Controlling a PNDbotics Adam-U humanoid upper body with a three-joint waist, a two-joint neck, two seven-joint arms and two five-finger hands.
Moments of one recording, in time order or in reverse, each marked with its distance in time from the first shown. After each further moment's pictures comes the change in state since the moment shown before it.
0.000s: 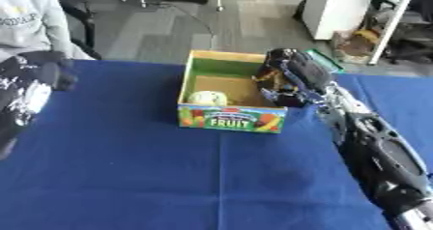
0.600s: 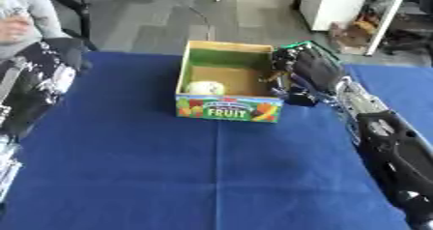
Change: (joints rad) left arm 0.027 0.033 0.019 0.023 -0.027 -0.009 0.027; right arm 0.022 0.016 0.111 -0.072 0.170 0.077 -0.077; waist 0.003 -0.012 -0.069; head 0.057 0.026
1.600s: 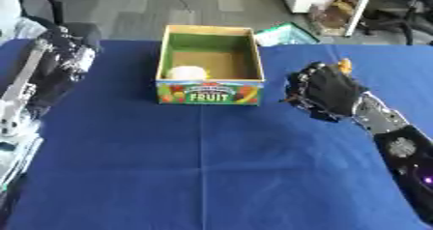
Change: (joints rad) left arm 0.076 0.055 0.048 0.039 -0.043 -0.003 0.058; right arm 0.079 0.000 0.177 -0.065 0.285 0.094 -0.094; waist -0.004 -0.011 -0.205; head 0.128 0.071
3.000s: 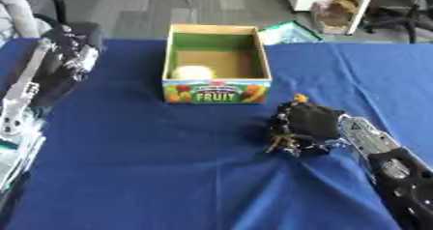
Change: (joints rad) left arm 0.000 0.000 0.000 0.000 -0.005 -0.002 0.000; right arm 0.123 0.026 0.091 -0.067 -0.157 -0.254 0.277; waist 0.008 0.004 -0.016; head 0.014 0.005
